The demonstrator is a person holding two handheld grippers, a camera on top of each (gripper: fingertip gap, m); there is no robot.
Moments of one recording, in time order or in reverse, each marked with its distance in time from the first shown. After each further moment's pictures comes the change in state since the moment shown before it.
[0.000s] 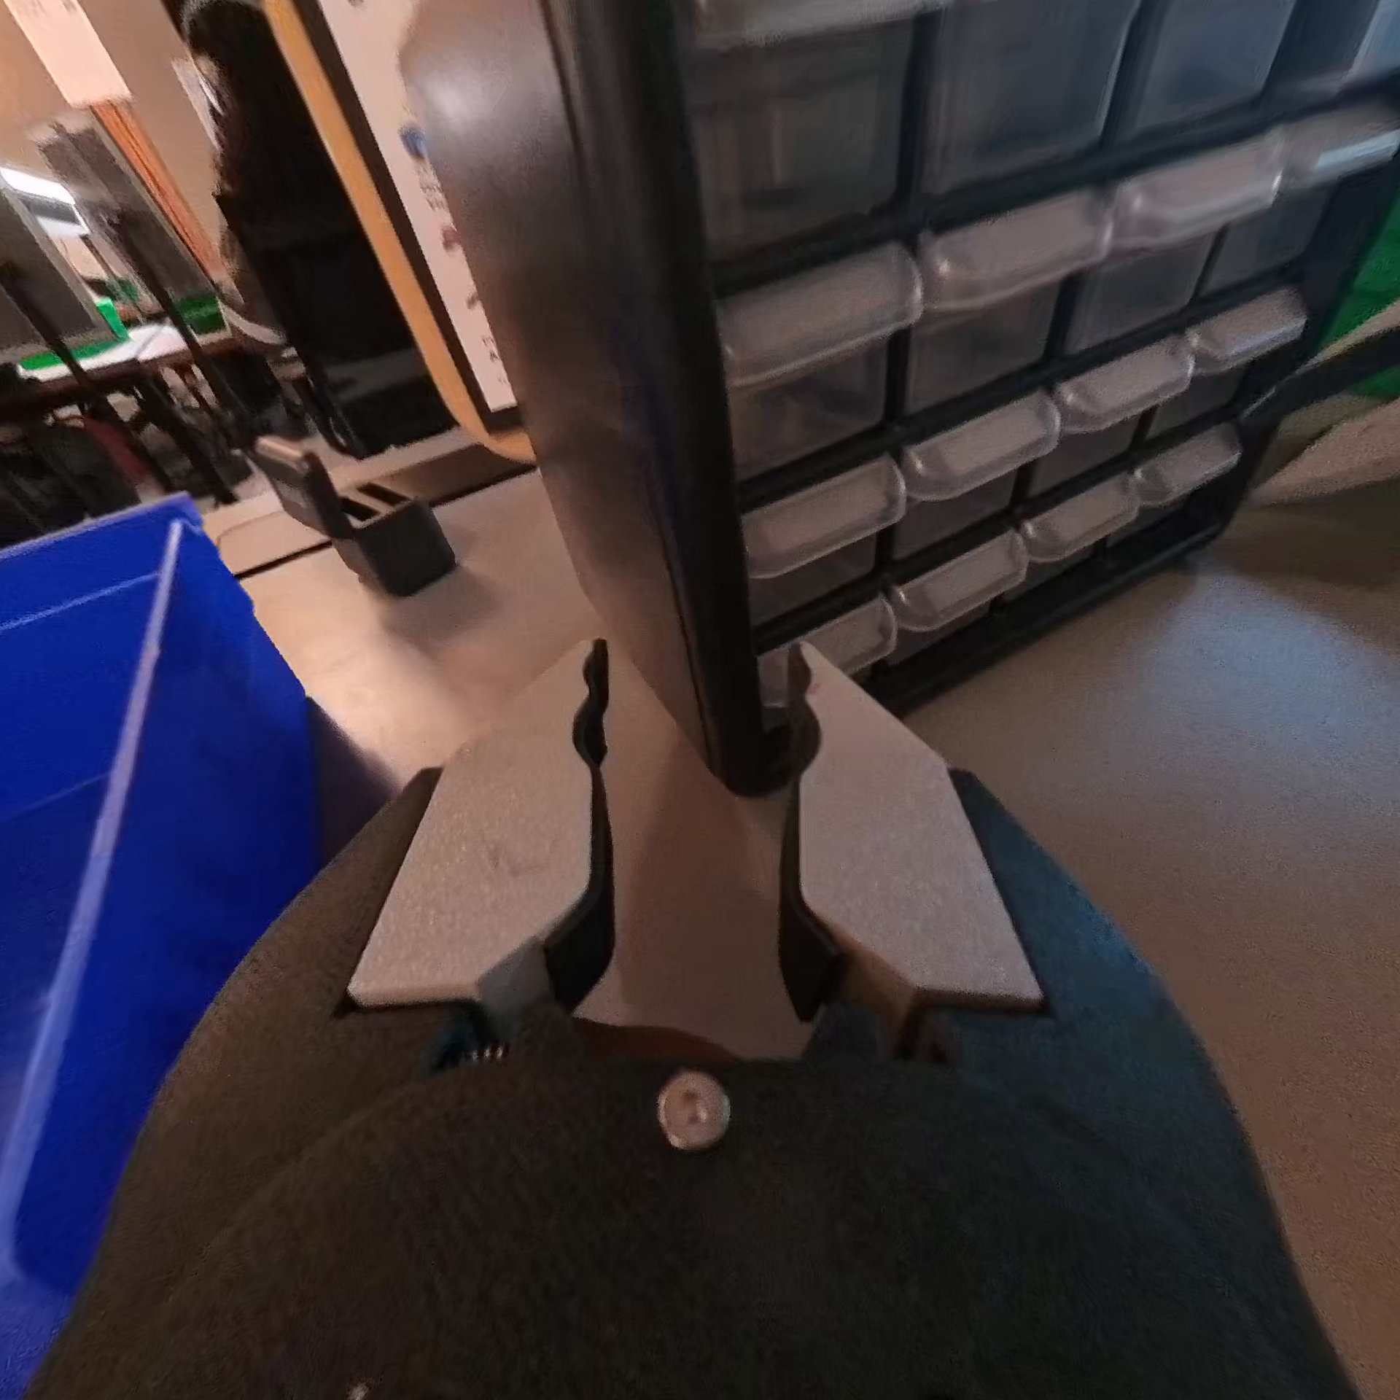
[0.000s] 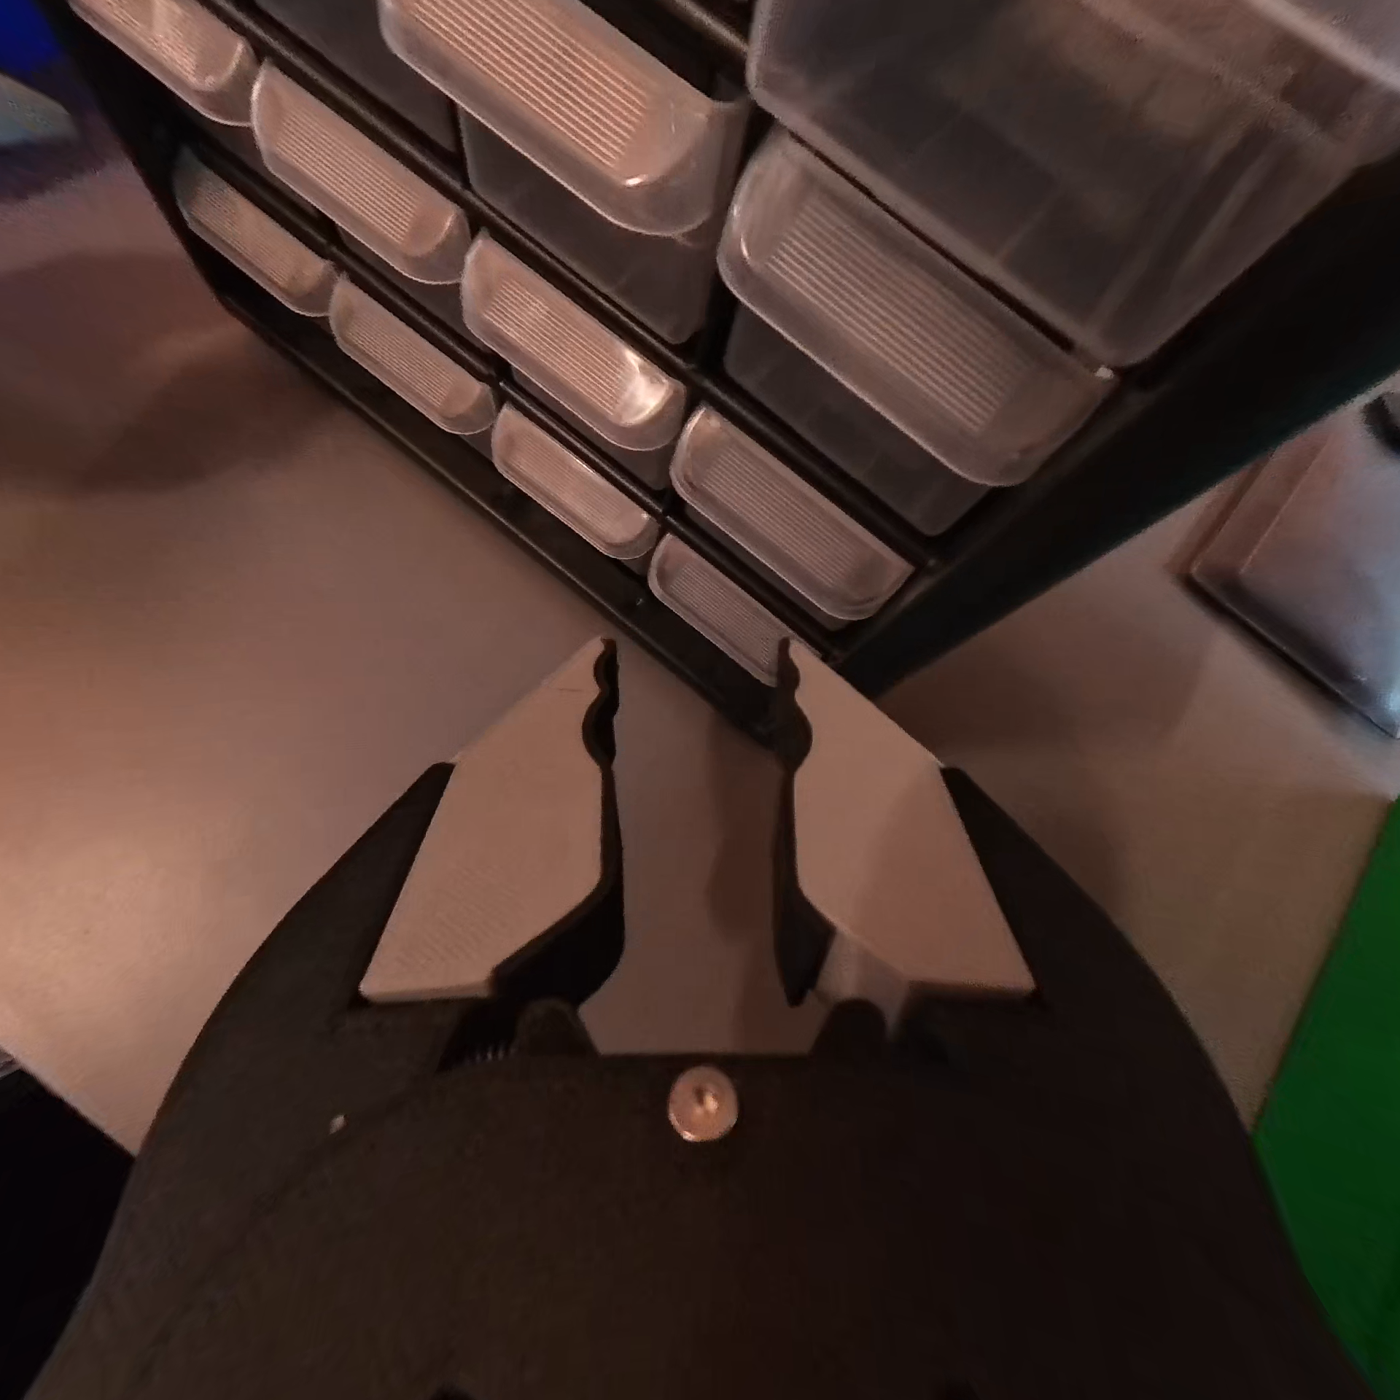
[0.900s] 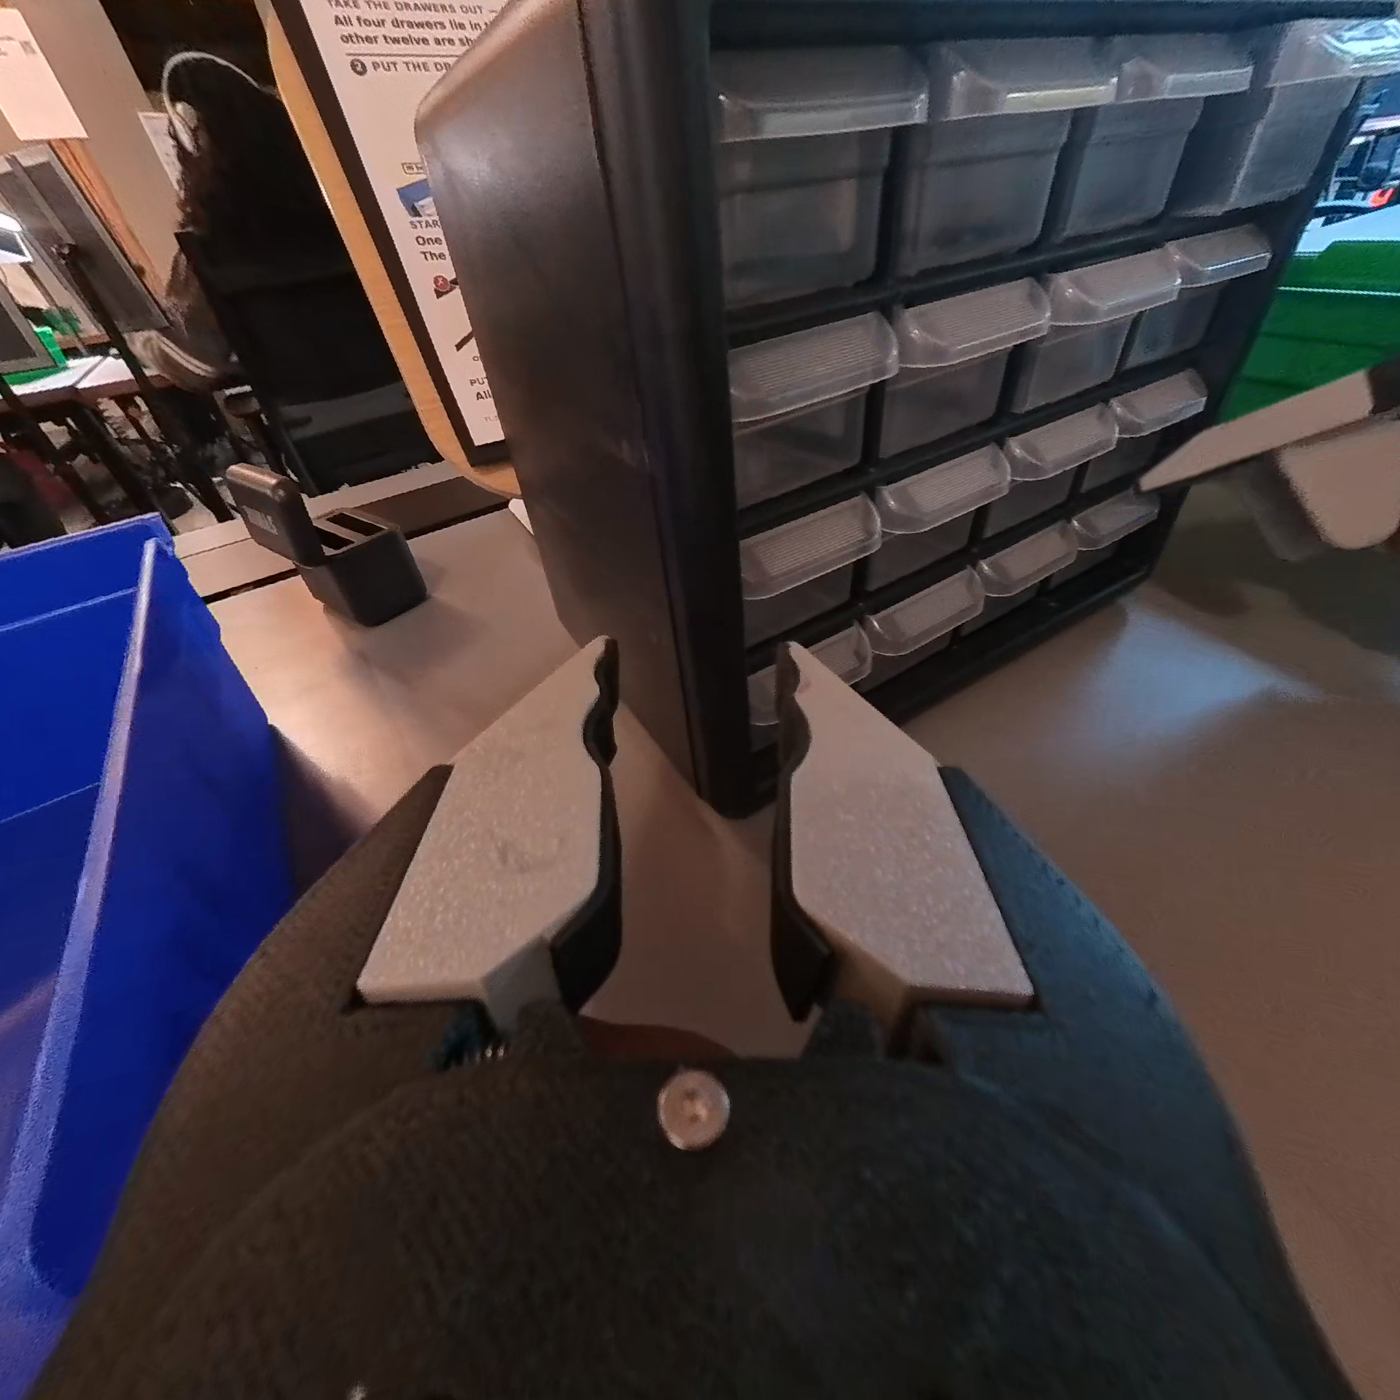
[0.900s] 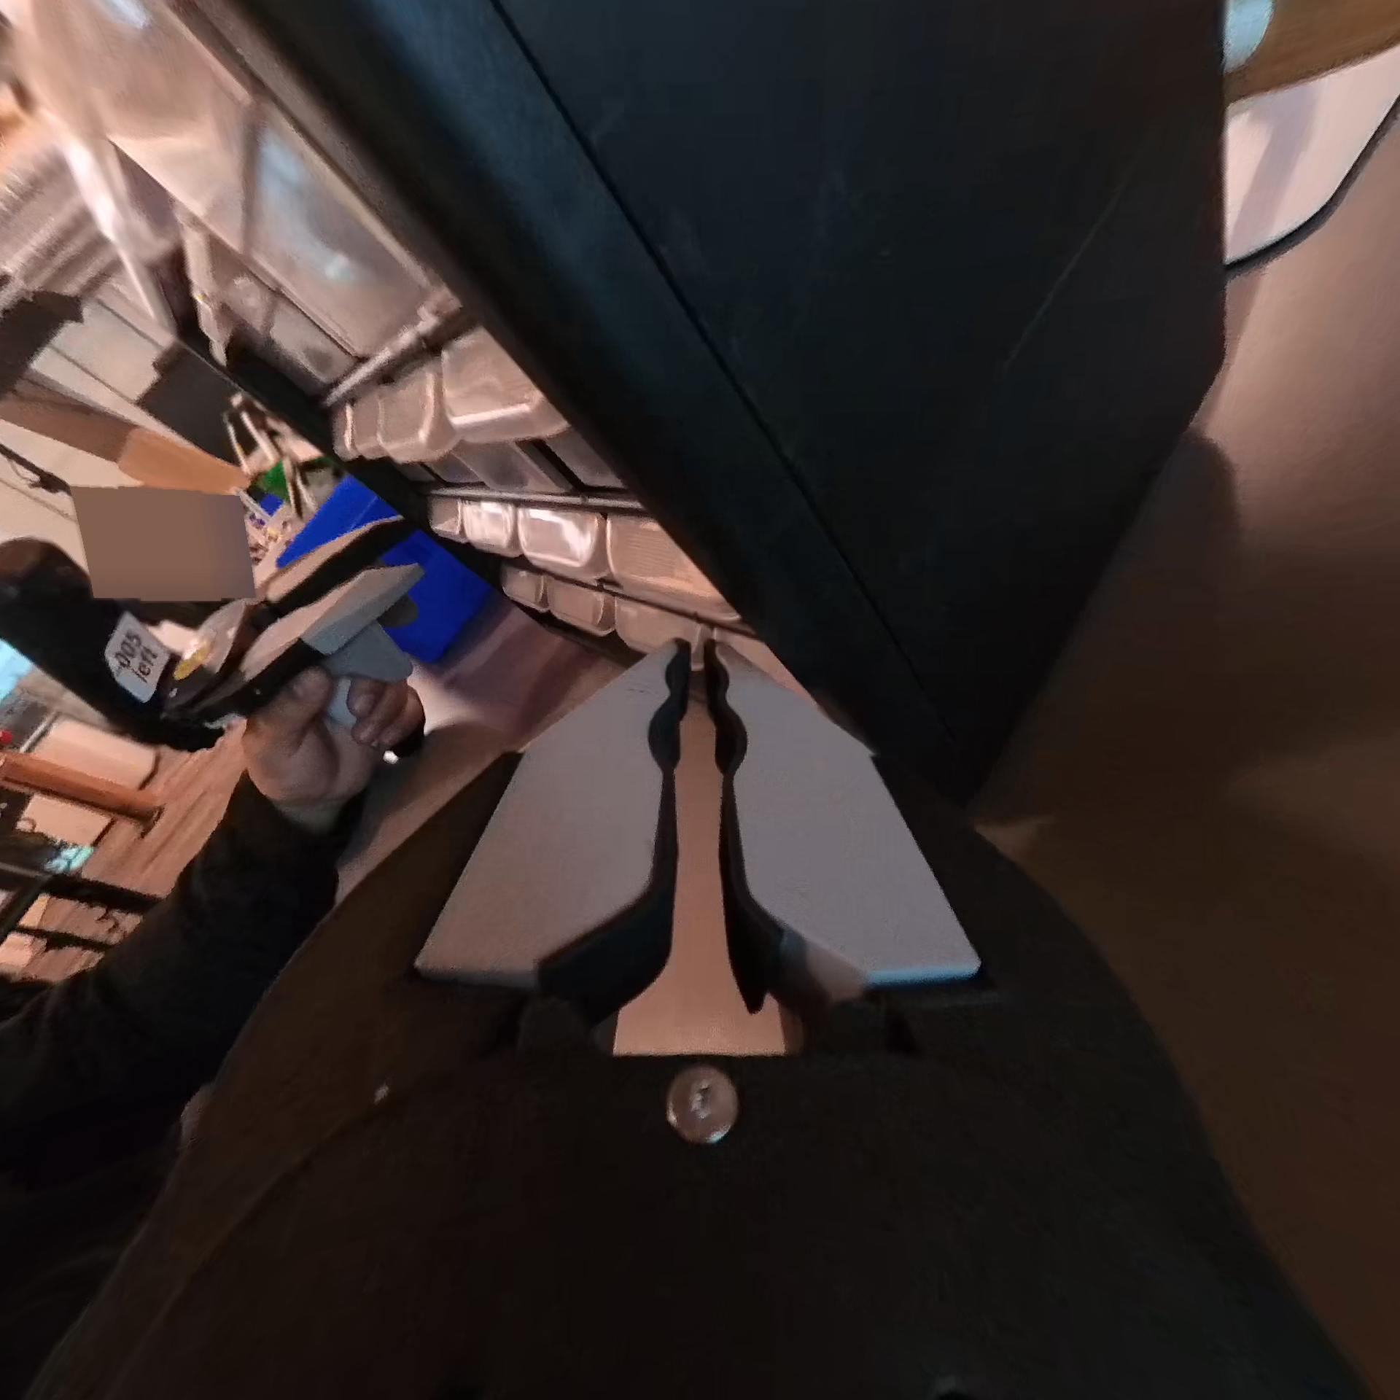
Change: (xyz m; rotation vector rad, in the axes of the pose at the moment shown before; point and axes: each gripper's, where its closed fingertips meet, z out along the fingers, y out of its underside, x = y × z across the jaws) left arm 0.001 -0.007 -0.005 0.070 0.064 -0.043; right arm -0.002 -0.019 0.002 0.305 -0.471 0.648
